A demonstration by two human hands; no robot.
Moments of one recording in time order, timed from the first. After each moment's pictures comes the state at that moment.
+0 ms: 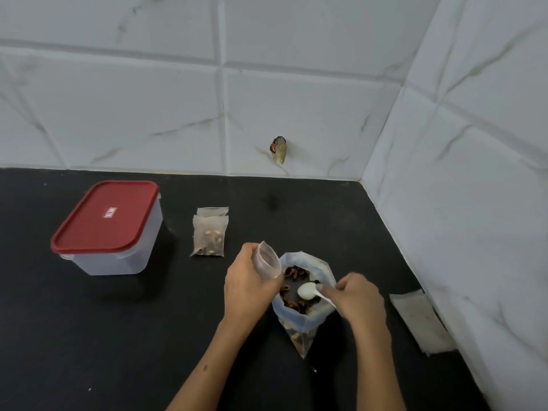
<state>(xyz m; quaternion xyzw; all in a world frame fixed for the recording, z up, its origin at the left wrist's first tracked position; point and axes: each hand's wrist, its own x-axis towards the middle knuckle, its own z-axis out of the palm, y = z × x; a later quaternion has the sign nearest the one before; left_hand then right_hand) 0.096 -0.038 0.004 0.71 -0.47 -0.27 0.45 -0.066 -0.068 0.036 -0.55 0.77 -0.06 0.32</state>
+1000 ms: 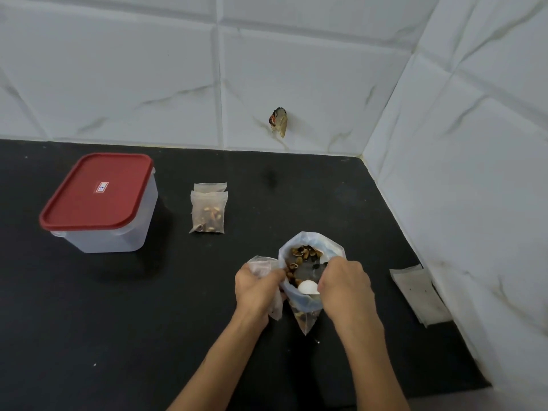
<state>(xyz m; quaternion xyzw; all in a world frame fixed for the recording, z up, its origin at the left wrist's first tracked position) 0.080 -0.024 -0.024 0.67 -0.13 -0.54 0.50 -0.029 -0.043 0.047 -0.63 0.75 0.08 0.18</state>
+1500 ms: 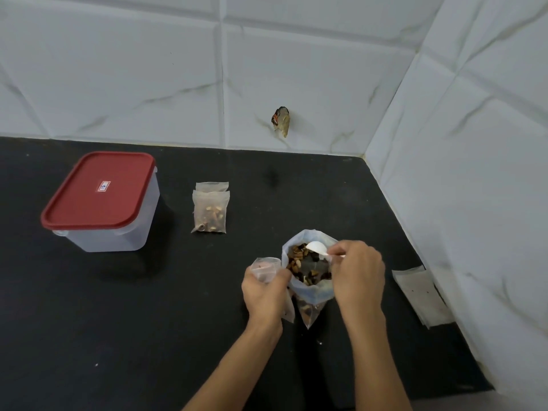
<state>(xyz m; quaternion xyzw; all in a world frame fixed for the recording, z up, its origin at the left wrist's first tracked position) 0.062 -0.017 -0.023 0.64 -0.09 -0.51 0.57 -0.041 -0.059 0.033 -0.62 0.76 -0.14 0.15</state>
